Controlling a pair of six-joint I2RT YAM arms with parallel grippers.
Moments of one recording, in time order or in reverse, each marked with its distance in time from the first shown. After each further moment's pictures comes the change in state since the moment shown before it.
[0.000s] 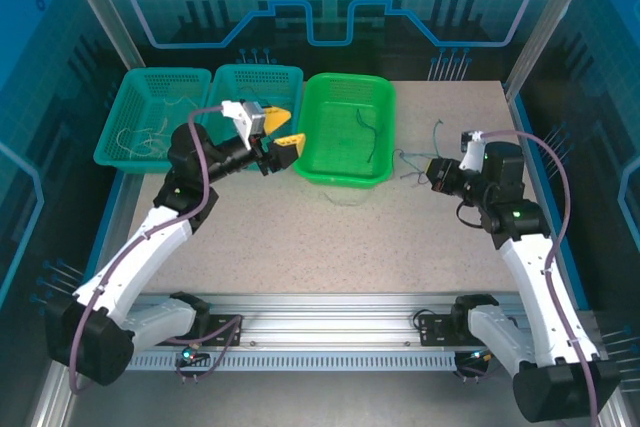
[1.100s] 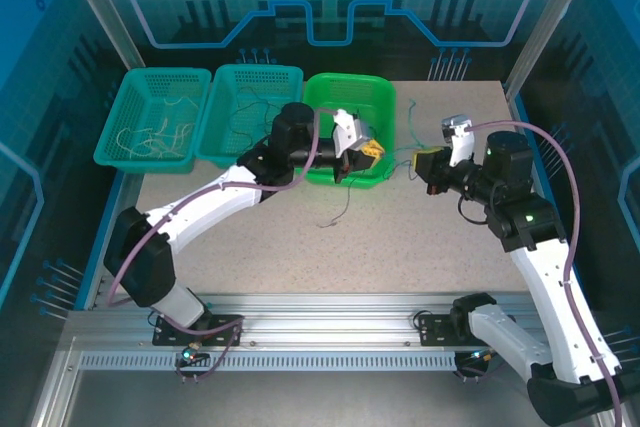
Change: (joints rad) left arm -0.336 0.473 0.353 -0.149 0.030 0.274; right arm 0.142 -0.016 0.160 -0.063 -0.037 -0.281
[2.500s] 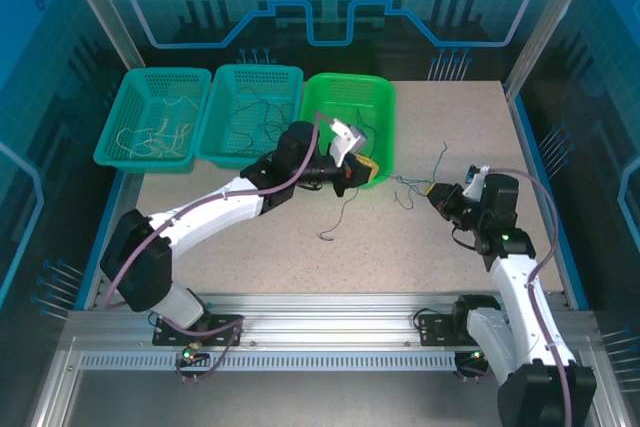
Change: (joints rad) left arm -0.017 -0.030 -0.119 -0.025 -0.173 -0.365; right arm -0.320 -0.055 -0.535 0.237 -0.097 0.625
